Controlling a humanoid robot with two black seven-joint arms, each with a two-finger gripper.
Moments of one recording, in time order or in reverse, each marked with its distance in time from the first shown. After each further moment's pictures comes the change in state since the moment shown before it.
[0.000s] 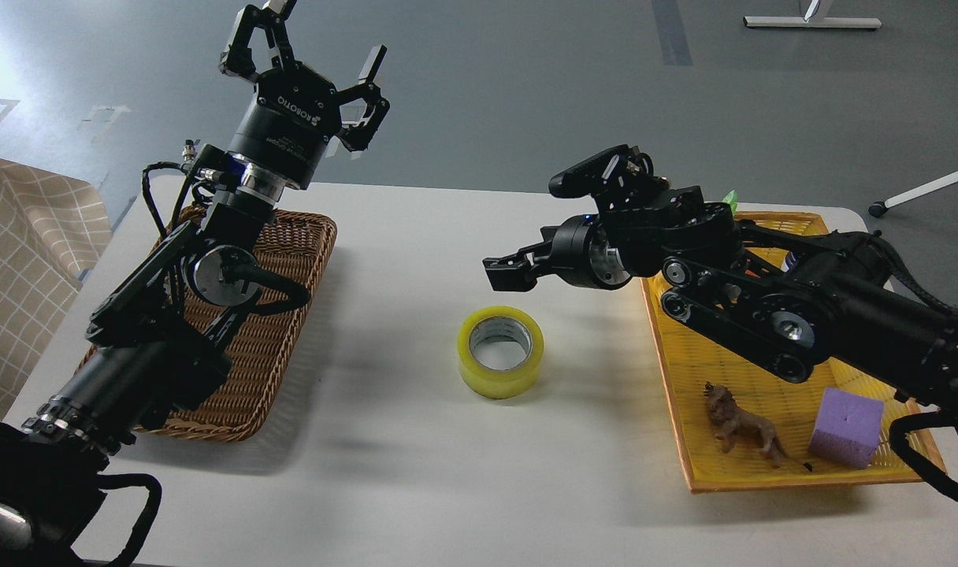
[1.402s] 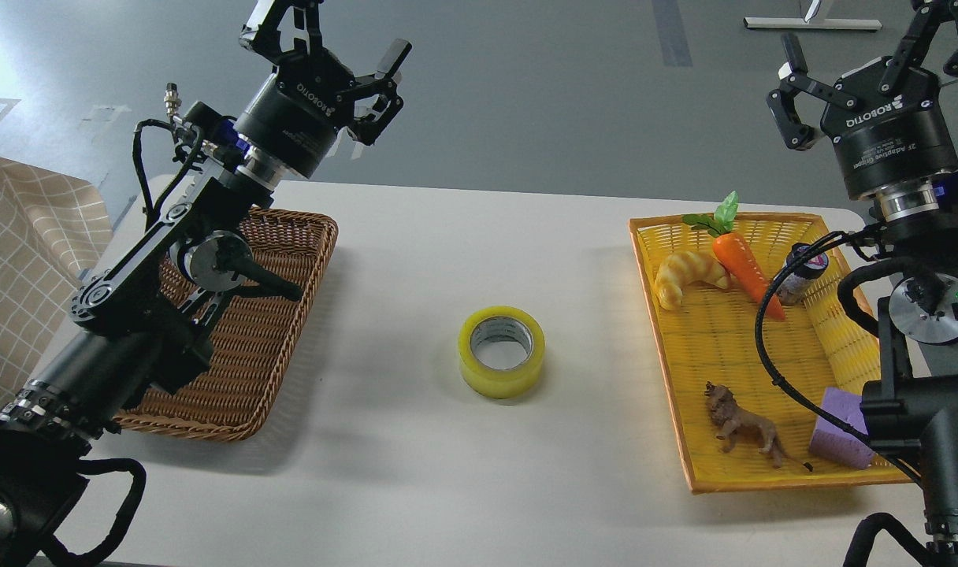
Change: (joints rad) left arm -0.038 0.080 0.002 -0.143 0.463 0.033 -0.001; right arm -0.618 0.202 1.321 0.100 1.100 -0.043 0.079
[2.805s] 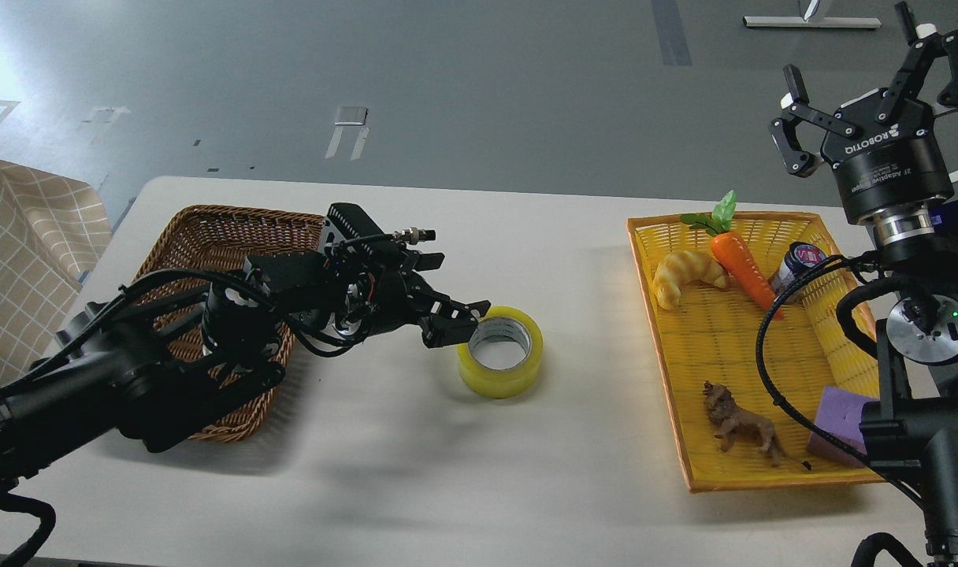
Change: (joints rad) left arm -0.002 0.142 0.503 -0.247 1.431 0.085 0.300; right arm -0.041 0.004 0.001 0.017 0.000 -0.048 -0.002
